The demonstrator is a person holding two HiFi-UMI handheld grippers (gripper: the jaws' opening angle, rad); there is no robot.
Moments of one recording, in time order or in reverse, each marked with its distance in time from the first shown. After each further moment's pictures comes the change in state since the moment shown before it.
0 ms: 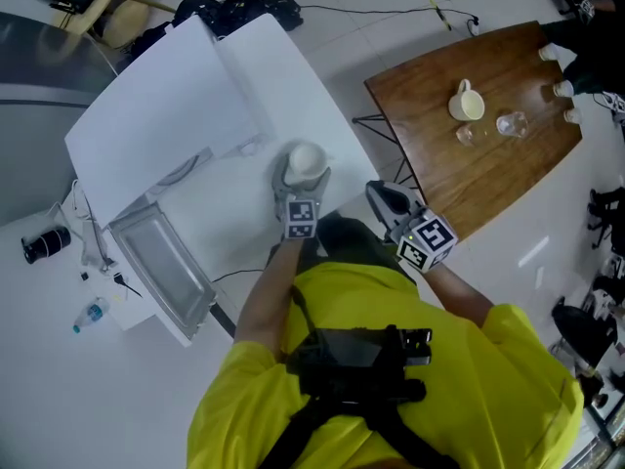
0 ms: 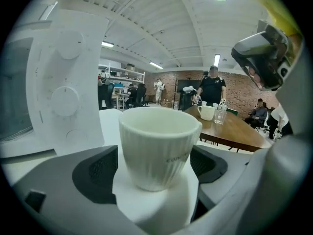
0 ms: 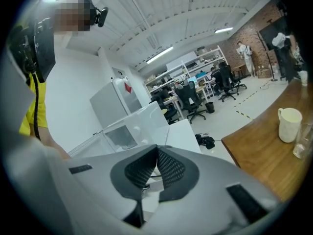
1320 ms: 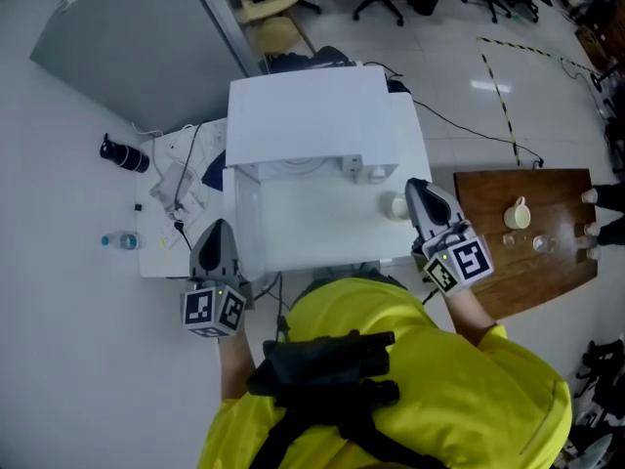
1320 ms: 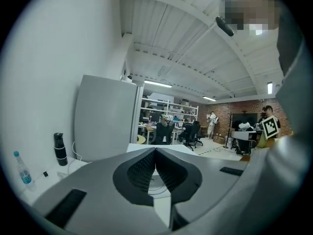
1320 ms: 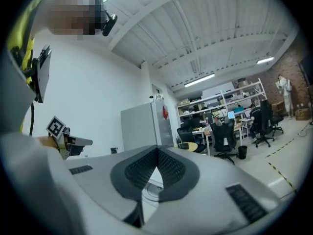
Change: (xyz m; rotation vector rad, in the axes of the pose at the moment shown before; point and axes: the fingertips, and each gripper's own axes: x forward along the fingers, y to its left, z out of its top) left arm -0.505 0.220 0.193 -0.308 -0.340 0.580; right arm 0.052 0.235 0.191 -0.371 -0.245 0.234
